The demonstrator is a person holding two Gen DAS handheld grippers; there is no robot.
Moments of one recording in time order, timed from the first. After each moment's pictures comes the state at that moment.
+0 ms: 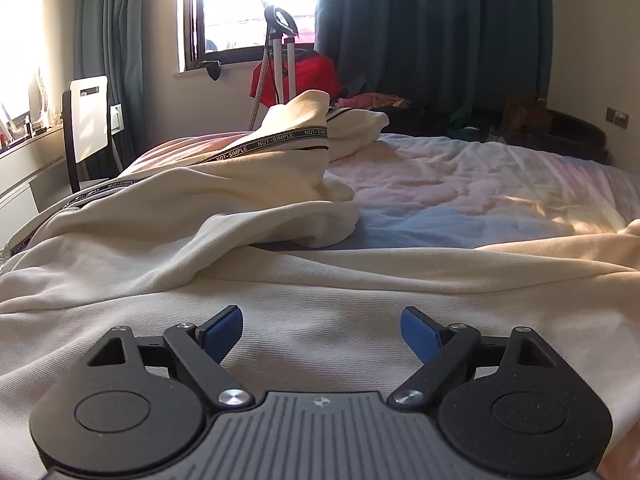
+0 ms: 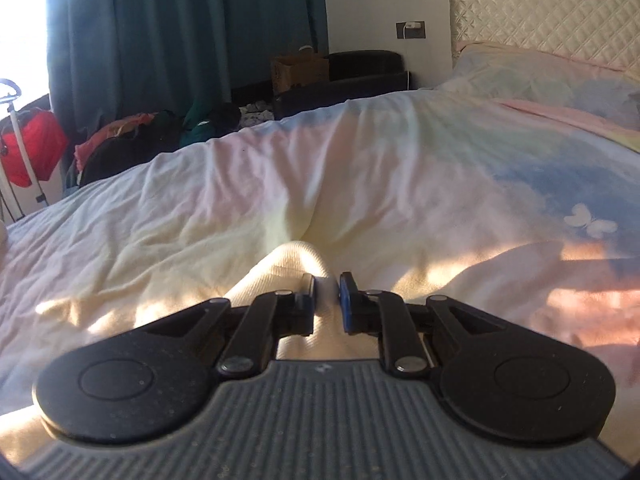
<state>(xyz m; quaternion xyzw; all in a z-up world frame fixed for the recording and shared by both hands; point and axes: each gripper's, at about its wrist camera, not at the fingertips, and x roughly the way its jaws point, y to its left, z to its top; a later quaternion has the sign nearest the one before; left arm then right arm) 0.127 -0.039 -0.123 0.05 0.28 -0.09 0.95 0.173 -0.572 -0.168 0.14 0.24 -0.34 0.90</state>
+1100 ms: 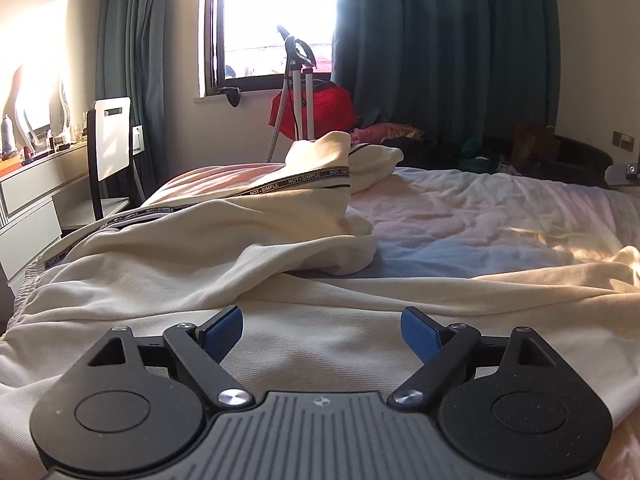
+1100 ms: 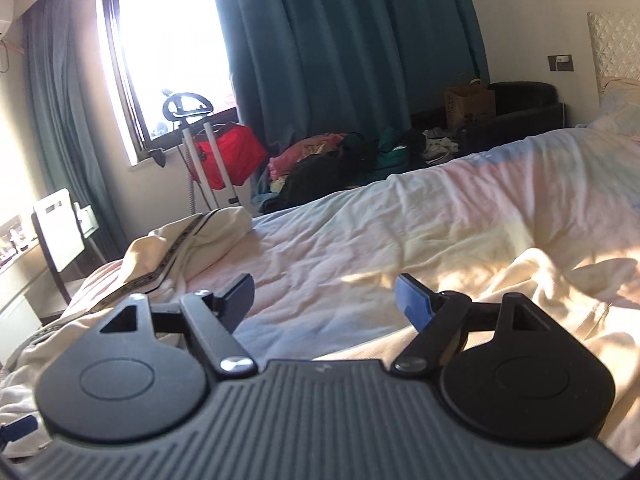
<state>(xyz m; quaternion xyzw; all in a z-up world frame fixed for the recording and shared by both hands) 0.094 -0.021 -0.096 0.04 0.24 -0.07 0.97 0.101 -0.357 -0.064 0.16 0.17 -0.08 0.97</state>
